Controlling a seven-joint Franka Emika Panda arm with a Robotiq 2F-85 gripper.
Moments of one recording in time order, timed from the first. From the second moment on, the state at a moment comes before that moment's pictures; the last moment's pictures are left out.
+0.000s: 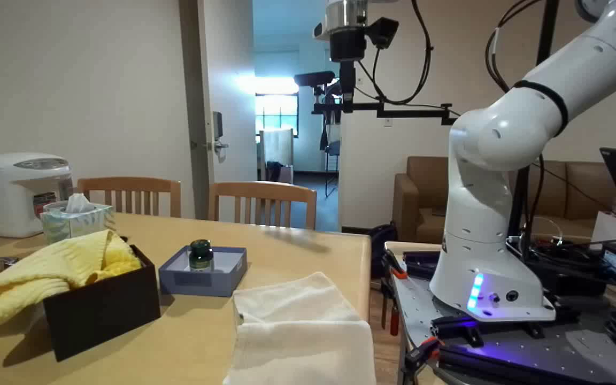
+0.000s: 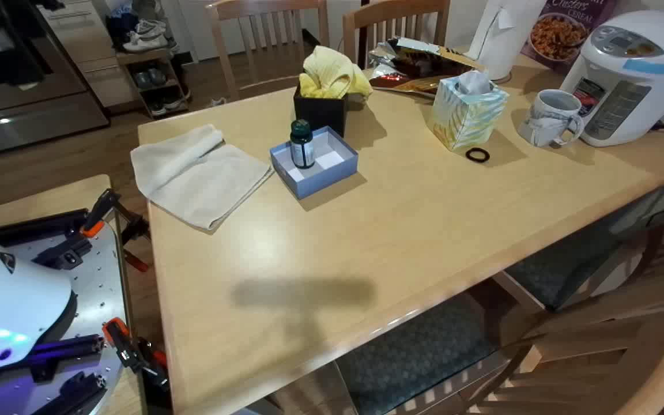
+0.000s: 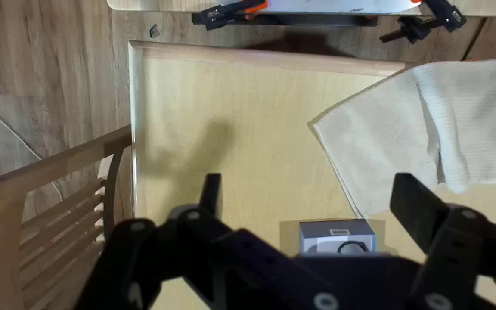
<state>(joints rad) -0.09 -0.86 -0.14 -2.50 -0.13 1.60 -0.15</state>
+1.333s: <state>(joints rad) 0.15 -0.54 -0.04 -2.28 -0.17 1.88 -0.28</state>
